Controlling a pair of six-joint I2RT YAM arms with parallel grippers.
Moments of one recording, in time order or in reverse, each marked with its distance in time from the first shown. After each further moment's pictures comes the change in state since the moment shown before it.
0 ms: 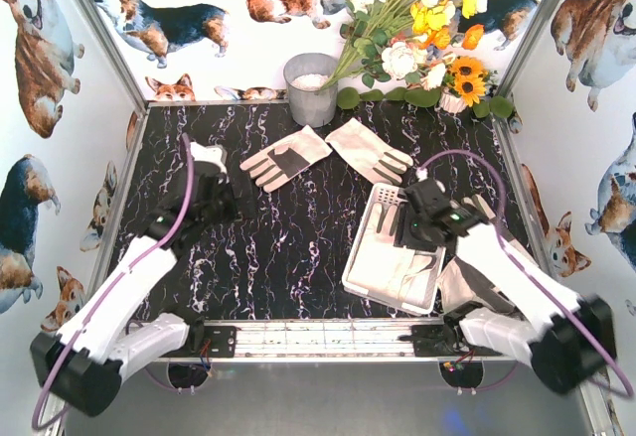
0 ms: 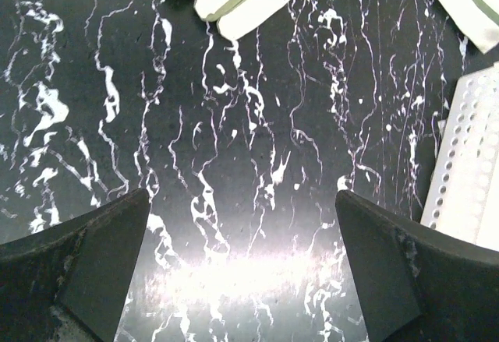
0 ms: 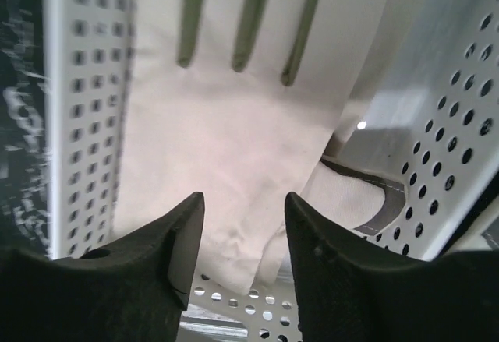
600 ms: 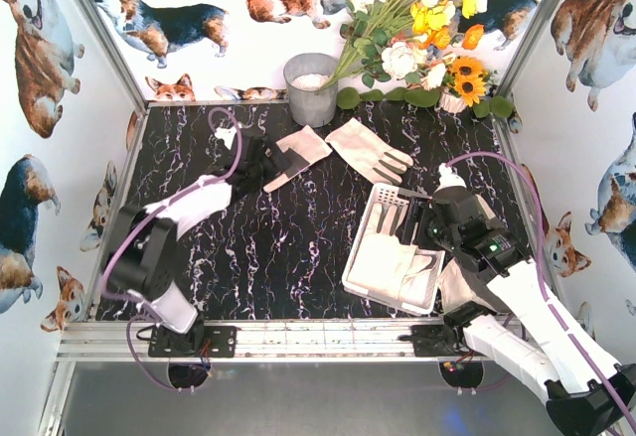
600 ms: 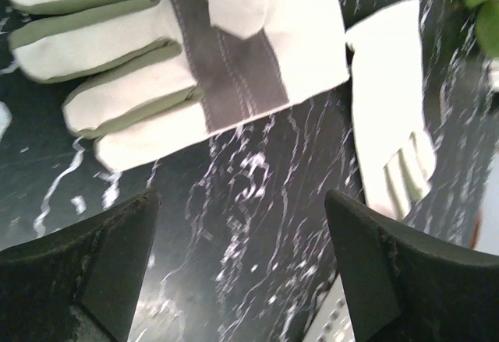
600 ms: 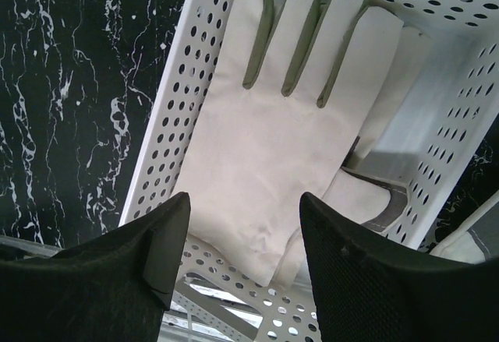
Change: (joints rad) left arm 0.021 0.673 0.162 0.498 0.007 -0.467; right arm -0.002 -0.332 0.006 0.010 -0.035 -0.045
